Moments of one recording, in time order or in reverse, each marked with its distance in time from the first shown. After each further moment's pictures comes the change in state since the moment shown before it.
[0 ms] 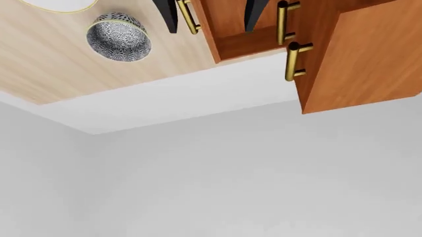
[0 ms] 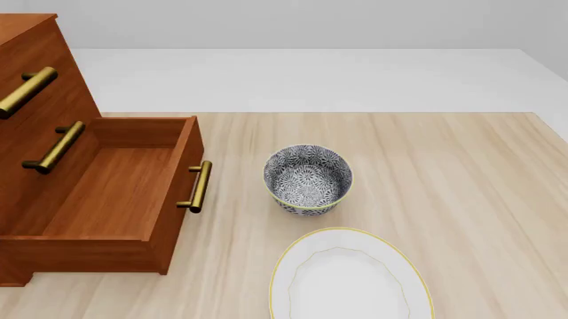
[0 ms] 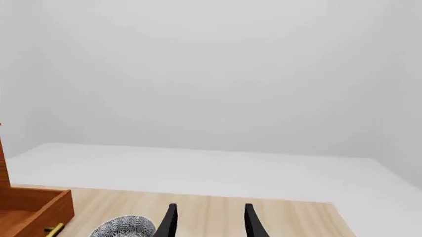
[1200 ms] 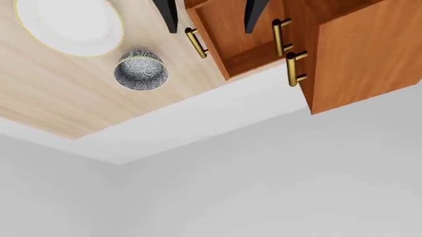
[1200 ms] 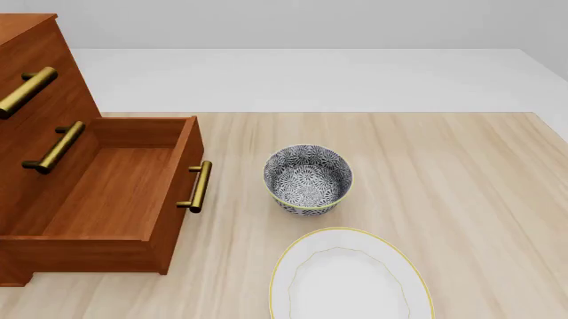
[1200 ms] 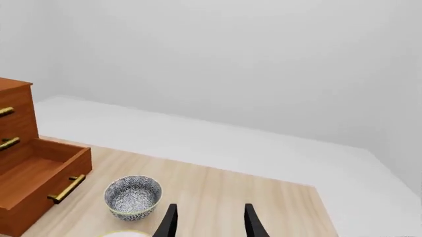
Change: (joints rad) left arm -0.116 -0.011 -0.360 0.473 0.084; right arm 0.070 0.000 -0.474 0.613 -0.110
